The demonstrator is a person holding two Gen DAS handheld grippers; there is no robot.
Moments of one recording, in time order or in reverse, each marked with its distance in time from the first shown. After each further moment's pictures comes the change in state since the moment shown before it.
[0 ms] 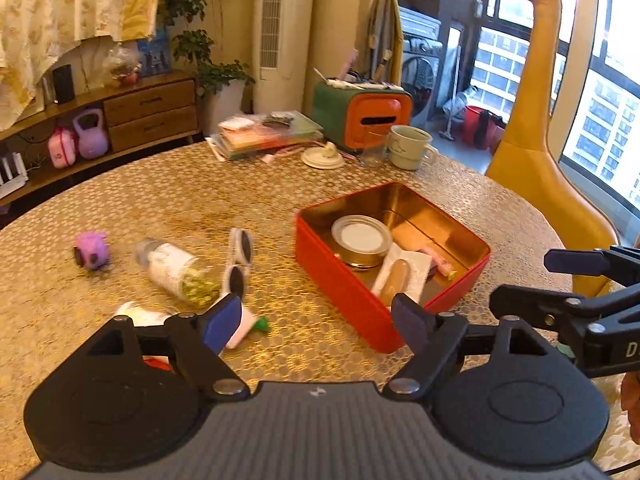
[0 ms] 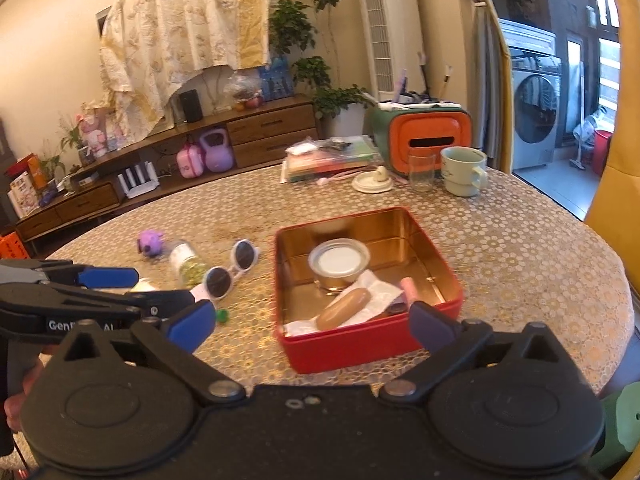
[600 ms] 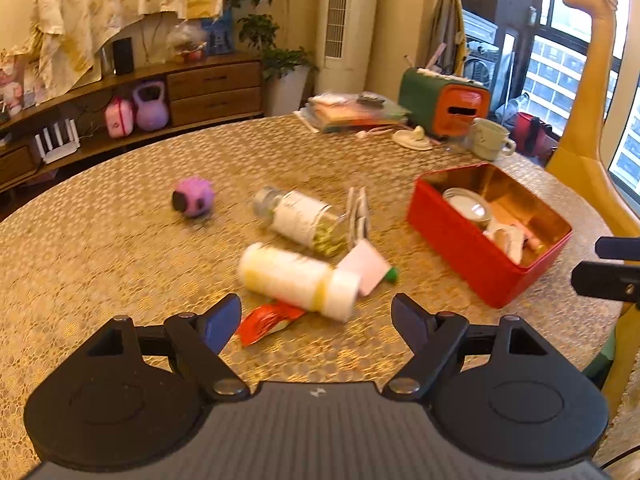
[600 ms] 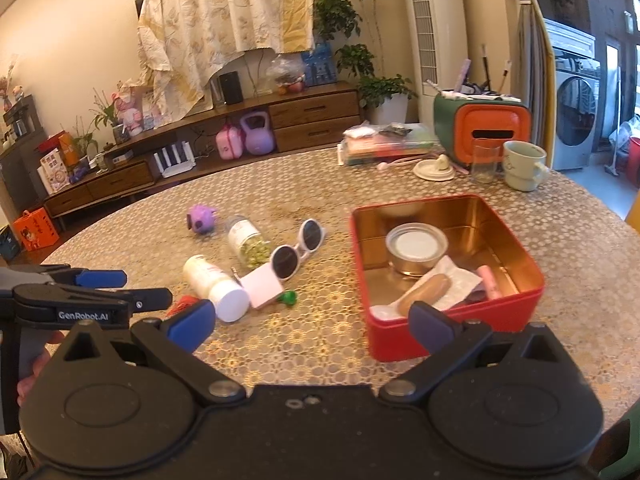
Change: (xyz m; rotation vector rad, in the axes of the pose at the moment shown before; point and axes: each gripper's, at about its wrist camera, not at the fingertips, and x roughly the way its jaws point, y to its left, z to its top) left arm -0.018 0.099 -0.049 -0.086 0.023 0.121; right arm 0.024 0.059 -0.010 -0.043 0.044 0.077
